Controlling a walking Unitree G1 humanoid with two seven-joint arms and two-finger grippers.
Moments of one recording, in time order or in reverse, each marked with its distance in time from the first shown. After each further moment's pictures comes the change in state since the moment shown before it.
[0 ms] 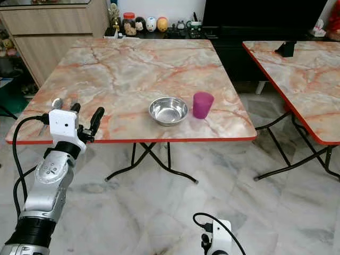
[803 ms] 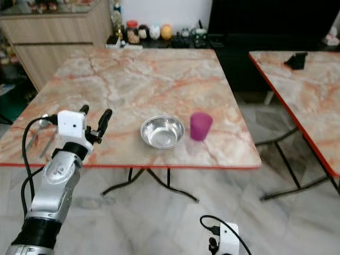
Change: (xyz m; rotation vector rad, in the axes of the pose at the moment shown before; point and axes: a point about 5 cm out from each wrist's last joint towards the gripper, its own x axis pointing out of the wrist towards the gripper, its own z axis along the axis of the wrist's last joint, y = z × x) left arm 0.001 -0.010 0.002 -0.014 0.001 -0.030; right arm -0.001 -0.010 -0.003 -0.006 0.013 -0.023
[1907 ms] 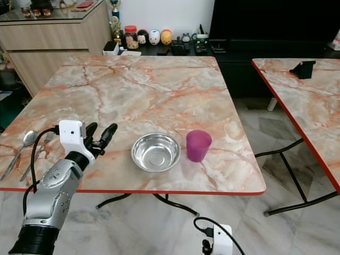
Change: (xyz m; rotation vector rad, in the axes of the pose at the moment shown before) left arm -0.014 -0.005 -0.020 -0.251 0.197 -0.084; right arm -0.001 0.008 -0.007 -0.013 0.026 0.031
